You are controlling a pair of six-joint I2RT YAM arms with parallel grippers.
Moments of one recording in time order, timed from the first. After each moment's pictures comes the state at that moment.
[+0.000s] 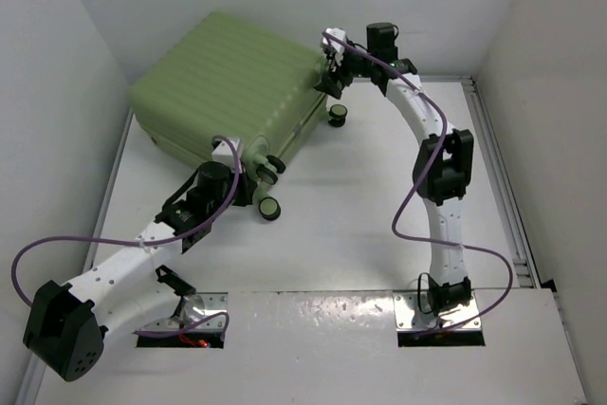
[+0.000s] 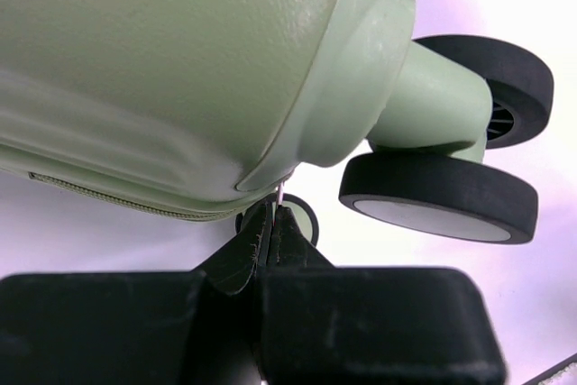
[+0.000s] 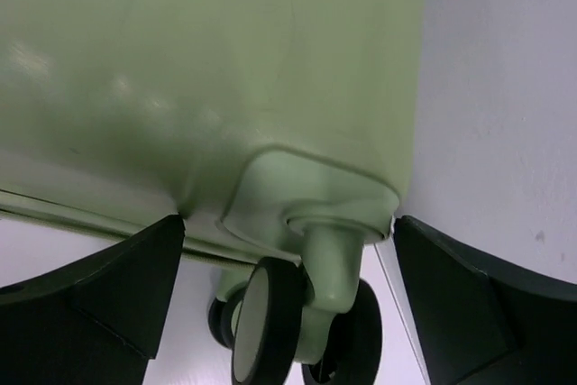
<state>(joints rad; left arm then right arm) -0.53 0.95 0.58 -0.07 -0.12 -0.40 0.25 2.31 2.18 -0.36 -0.75 -0.76</state>
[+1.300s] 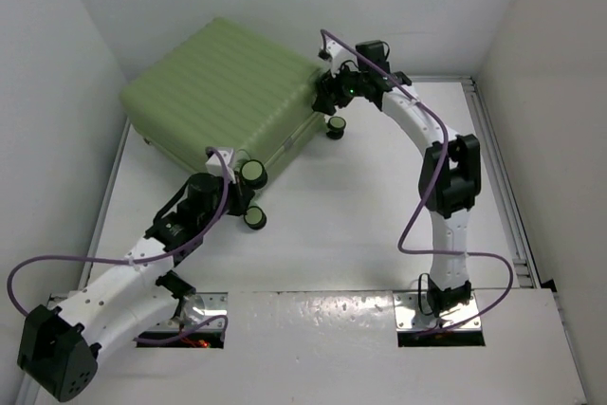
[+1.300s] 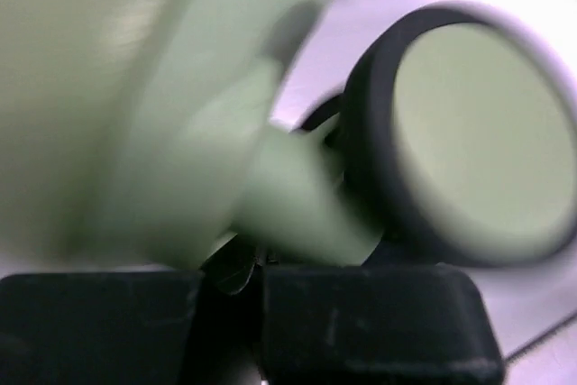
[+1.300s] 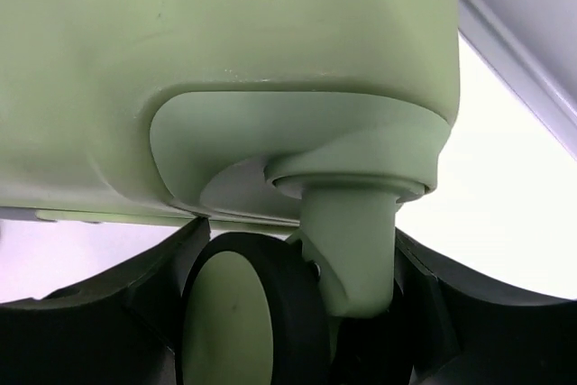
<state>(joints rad) -0.52 0.78 0.50 -0.11 -0.06 -0.39 0.32 2.14 1.91 -0.41 -0.56 -0.36</state>
